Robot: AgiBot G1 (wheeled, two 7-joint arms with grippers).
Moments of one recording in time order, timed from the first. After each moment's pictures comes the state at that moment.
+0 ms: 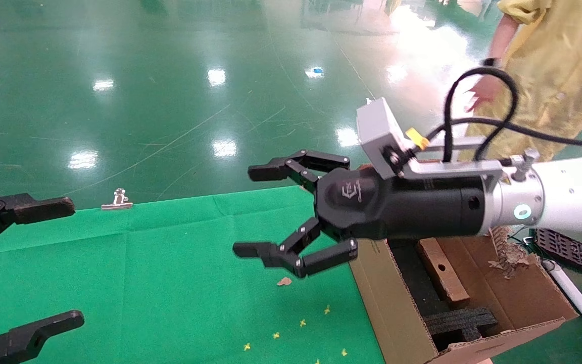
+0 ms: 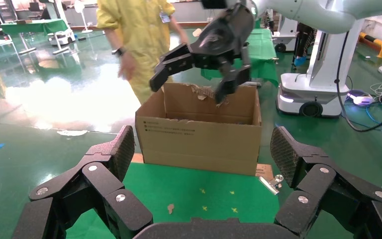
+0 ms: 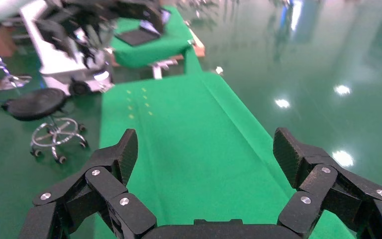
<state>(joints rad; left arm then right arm) -1.08 0.60 0.30 -1.28 0.72 1.49 -0.18 1.23 -0.59 -0.45 1.21 -0.81 -1.43 0.27</state>
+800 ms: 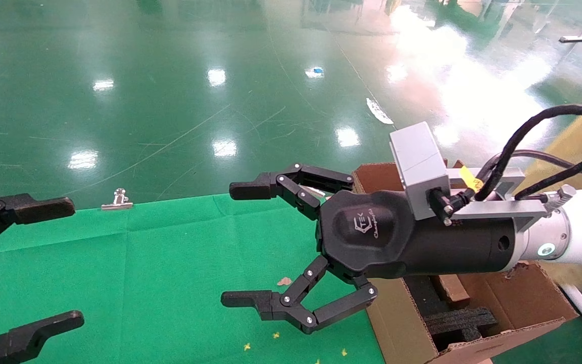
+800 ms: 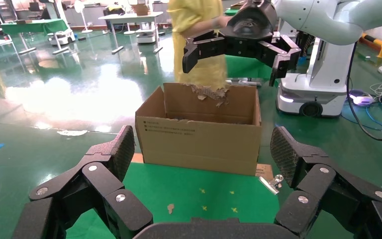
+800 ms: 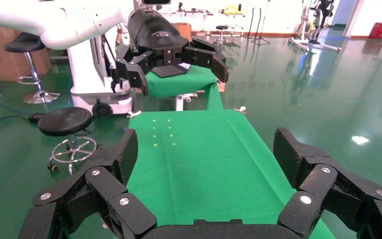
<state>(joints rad) -1.08 0.60 0.30 -1.28 0.72 1.49 -0.18 1.05 -0.61 -0.26 1.29 -0.72 -1.50 0.18</state>
